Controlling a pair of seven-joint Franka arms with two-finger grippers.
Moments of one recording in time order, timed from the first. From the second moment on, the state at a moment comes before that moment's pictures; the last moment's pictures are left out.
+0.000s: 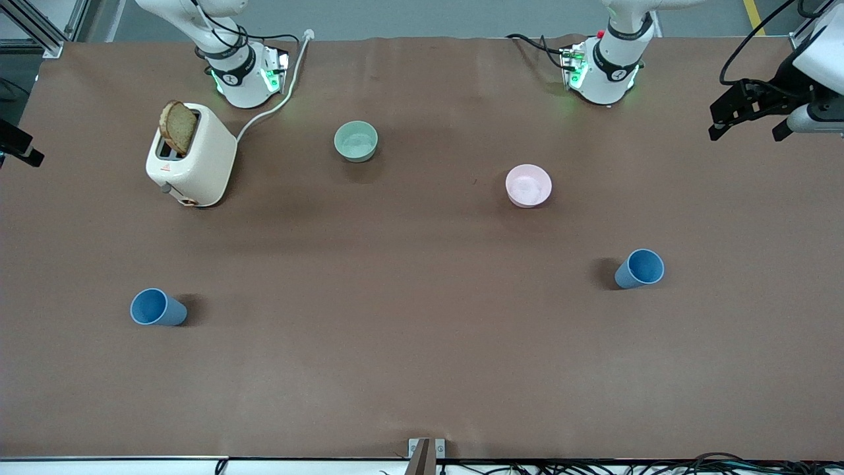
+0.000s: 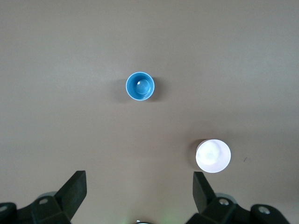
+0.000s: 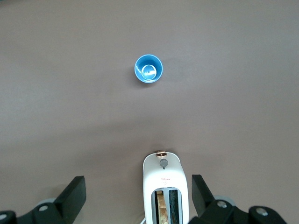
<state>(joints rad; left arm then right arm) 0.02 -0.15 -0.11 -1.63 -0.01 1.52 -0.06 -0.06 -0.01 -0.08 -1.45 0.00 1.45 0.03</state>
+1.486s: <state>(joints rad) 0.09 0.40 -0.09 -1.98 0.04 2.33 -0.06 -0.06 0.00 -0.07 -1.46 0.00 1.48 0.03</state>
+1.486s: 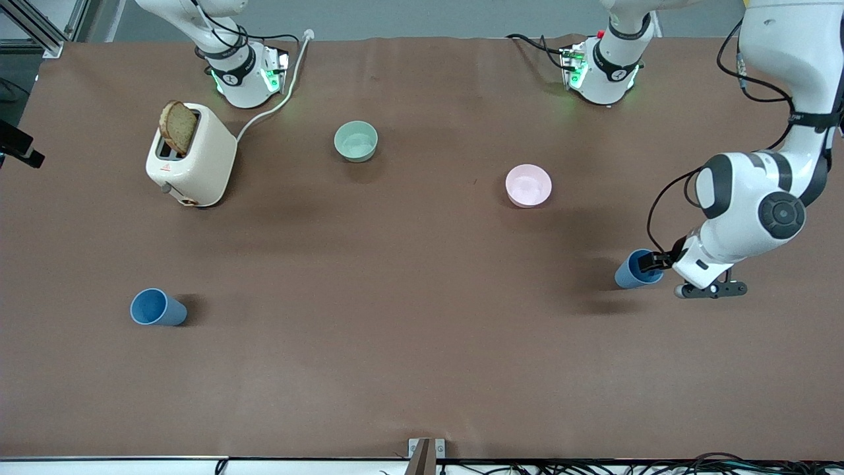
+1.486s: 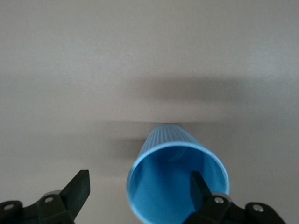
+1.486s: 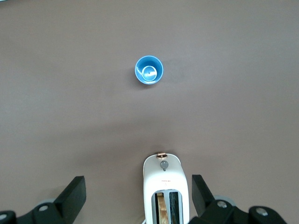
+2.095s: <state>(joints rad) 0.10 0.42 -0.09 -1.96 0.04 2.34 -0.06 -0.04 0.27 -0.07 -1.54 0.03 1.80 0.00</state>
